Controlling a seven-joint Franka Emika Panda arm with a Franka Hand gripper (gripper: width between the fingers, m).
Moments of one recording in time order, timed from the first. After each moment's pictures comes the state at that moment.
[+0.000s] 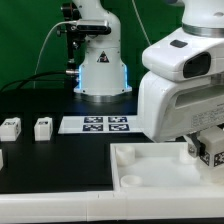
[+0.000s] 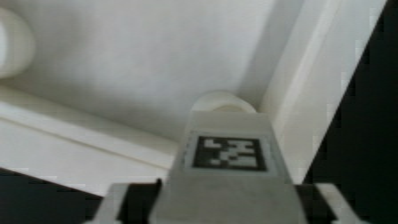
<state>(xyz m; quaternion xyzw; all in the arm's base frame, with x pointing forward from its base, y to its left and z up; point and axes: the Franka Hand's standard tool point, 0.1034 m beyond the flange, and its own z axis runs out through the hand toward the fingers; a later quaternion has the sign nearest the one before) 0.641 0.109 0.077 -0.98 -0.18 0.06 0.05</state>
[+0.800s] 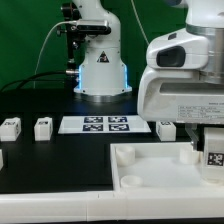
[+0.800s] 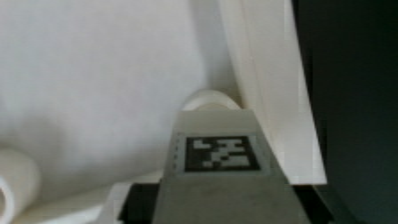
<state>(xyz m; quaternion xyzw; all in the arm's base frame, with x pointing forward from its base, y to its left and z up) 0.640 0.116 0.076 -0.98 0.17 0.06 0.03</state>
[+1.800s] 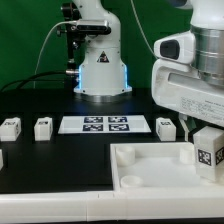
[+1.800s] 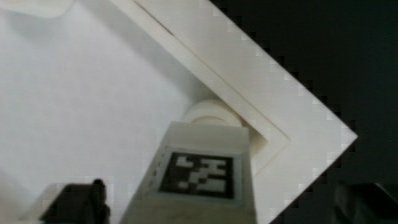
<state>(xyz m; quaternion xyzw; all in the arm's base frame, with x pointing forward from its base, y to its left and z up) 0.638 0.120 0.074 -0.91 0.42 0.07 0.00</state>
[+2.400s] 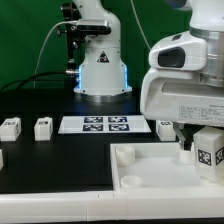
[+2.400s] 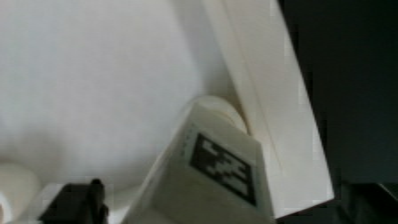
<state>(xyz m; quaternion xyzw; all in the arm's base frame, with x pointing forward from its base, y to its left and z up) 0.639 0.116 0.071 -0.99 0.11 0.06 0.02</state>
